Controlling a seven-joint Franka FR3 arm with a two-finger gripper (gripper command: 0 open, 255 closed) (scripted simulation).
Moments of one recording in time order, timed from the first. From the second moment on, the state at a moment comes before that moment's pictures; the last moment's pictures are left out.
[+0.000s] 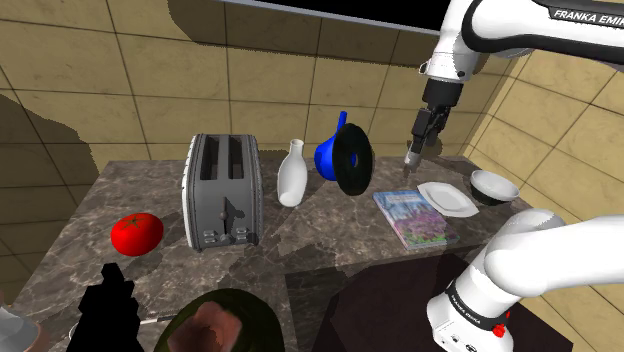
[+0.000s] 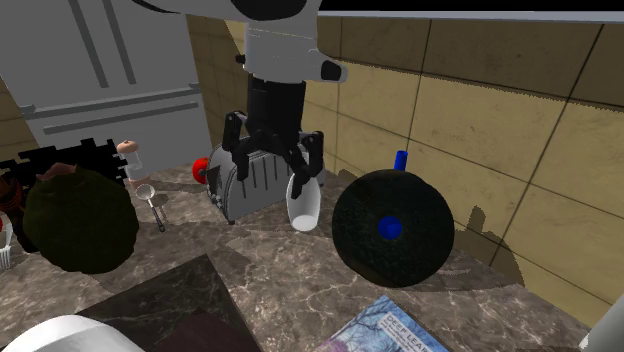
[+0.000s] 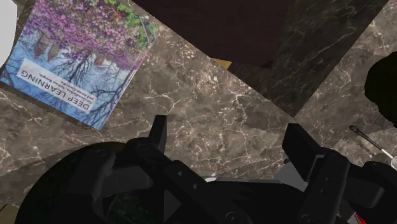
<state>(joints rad) 0.01 -0.74 -0.03 -2.34 0.07 1.46 -0.13</state>
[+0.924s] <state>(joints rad) 0.04 -0.33 0.07 -2.14 0.08 1.70 -0.03</state>
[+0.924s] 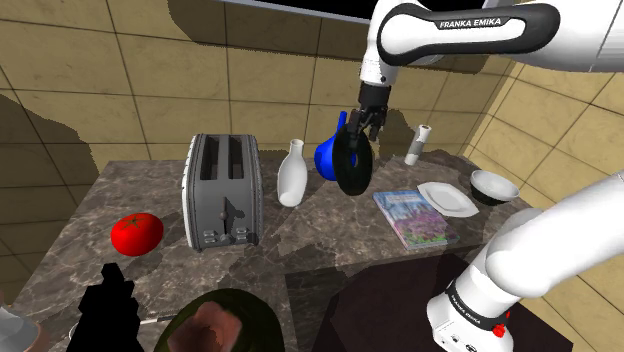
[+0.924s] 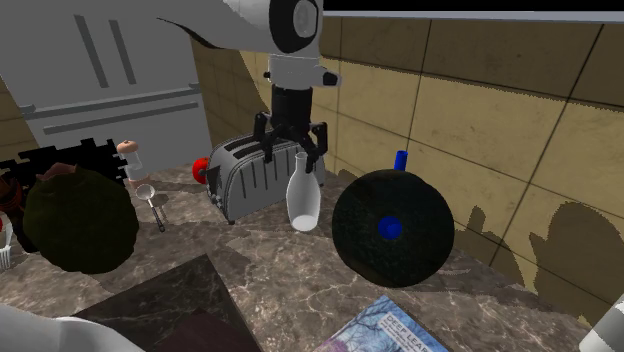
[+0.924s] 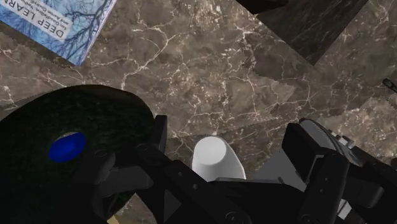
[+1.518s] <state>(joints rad) 0.07 0.02 0.13 -1.86 0.02 1.79 0.07</state>
